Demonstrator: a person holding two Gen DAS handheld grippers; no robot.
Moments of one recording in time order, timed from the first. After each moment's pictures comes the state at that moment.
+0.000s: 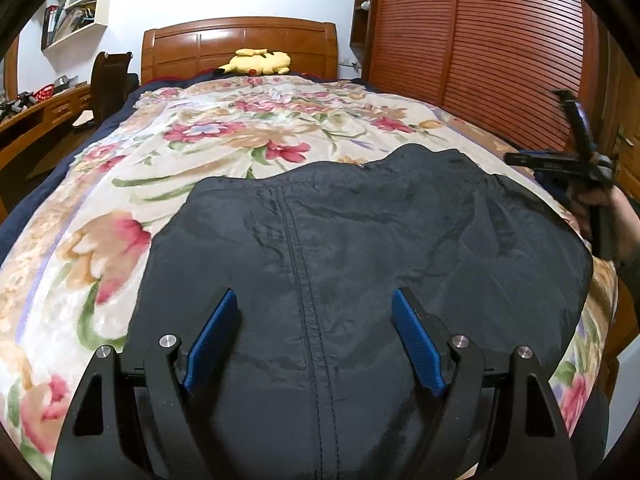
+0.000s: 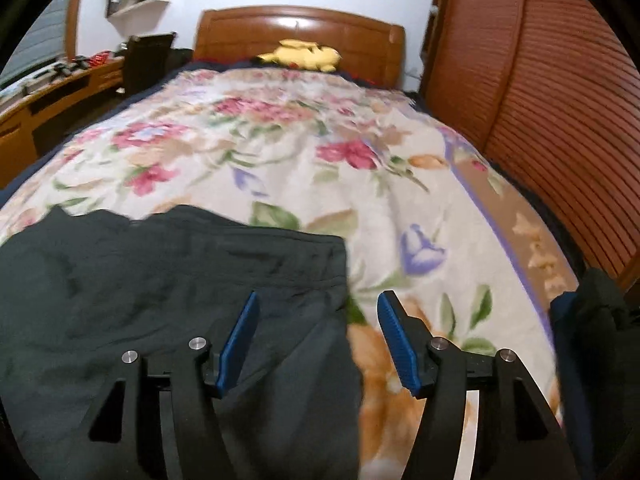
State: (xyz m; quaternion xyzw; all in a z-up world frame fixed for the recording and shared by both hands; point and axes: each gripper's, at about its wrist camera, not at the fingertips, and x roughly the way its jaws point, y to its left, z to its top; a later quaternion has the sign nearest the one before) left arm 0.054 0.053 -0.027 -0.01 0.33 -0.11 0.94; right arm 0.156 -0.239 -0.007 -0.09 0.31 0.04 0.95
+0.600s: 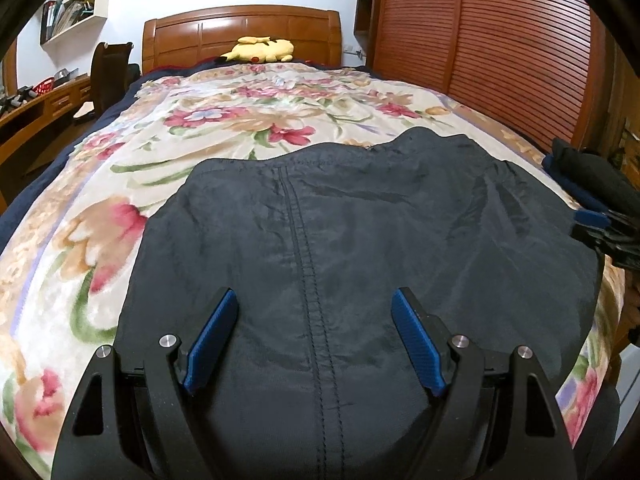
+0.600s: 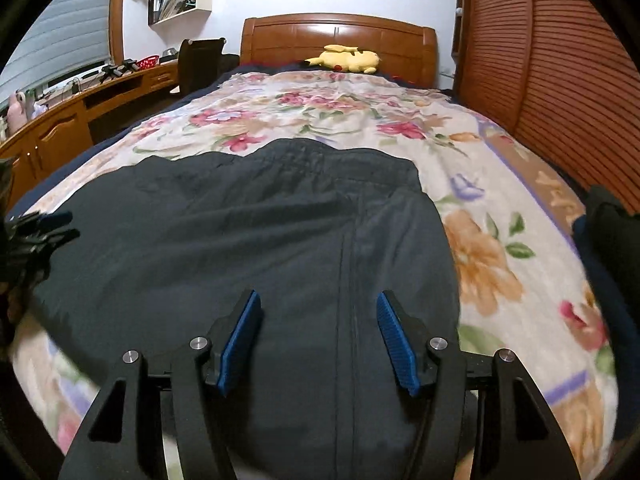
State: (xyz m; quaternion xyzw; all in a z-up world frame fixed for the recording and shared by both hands) left arm 0.060 0.050 -0.039 -0.01 0.35 -0.10 0.93; right arm 0.015 -0.220 -0.054 -0.07 0.31 0.11 0.94
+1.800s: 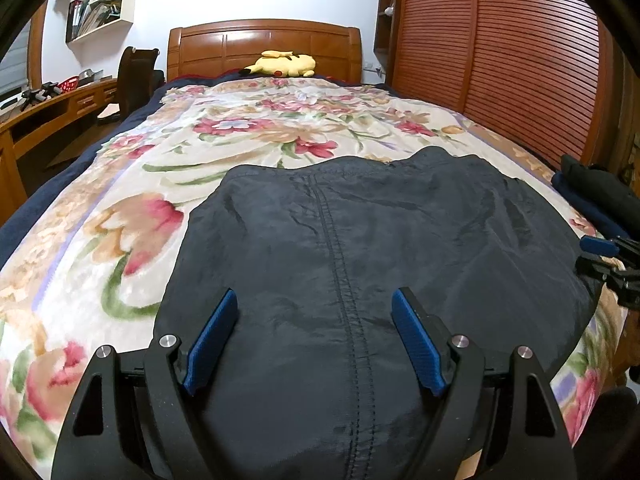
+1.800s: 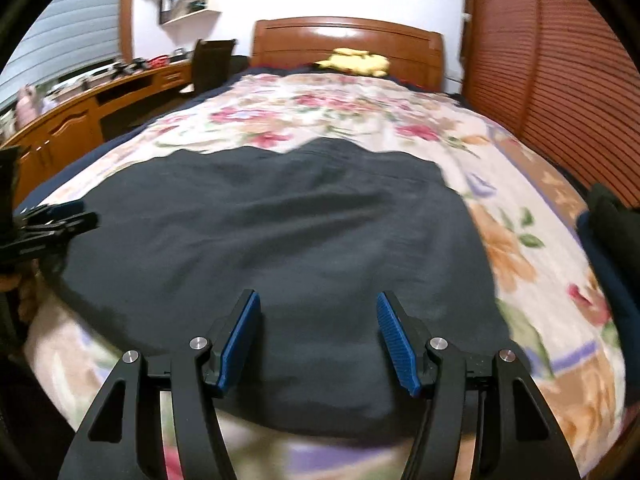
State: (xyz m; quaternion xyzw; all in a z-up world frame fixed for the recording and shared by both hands) left arm 0.031 0.069 -0.033 -0.02 0.32 -0.07 0.94; right arm -0.027 -0.162 -0.035 -0.07 0.30 0.13 0.94
